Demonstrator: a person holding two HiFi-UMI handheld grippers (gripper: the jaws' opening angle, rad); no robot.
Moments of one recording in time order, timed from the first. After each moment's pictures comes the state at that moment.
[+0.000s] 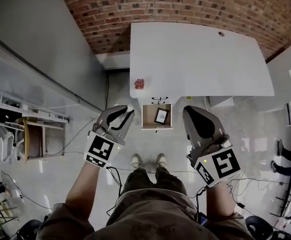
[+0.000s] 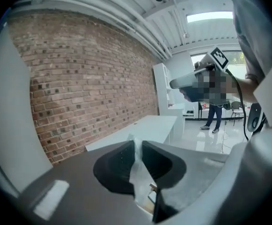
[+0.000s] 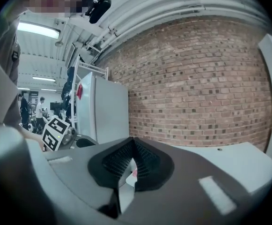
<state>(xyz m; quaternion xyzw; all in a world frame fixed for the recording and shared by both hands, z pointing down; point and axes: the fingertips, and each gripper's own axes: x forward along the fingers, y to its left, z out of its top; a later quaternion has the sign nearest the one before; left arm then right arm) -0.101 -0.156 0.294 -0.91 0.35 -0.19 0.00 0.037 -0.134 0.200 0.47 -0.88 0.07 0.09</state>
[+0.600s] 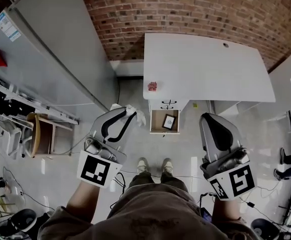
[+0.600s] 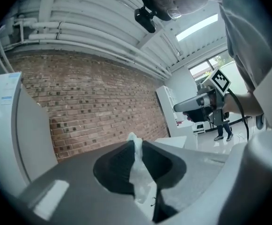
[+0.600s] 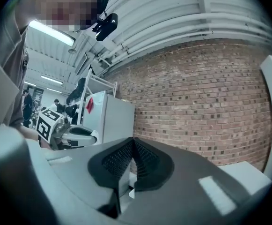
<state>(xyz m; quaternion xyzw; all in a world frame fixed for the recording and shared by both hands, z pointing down) -0.134 -0.068 0.126 -0.90 0.42 -0.07 0.10 0.021 -0.049 0.099 0.47 -0.88 -0.01 0.05</state>
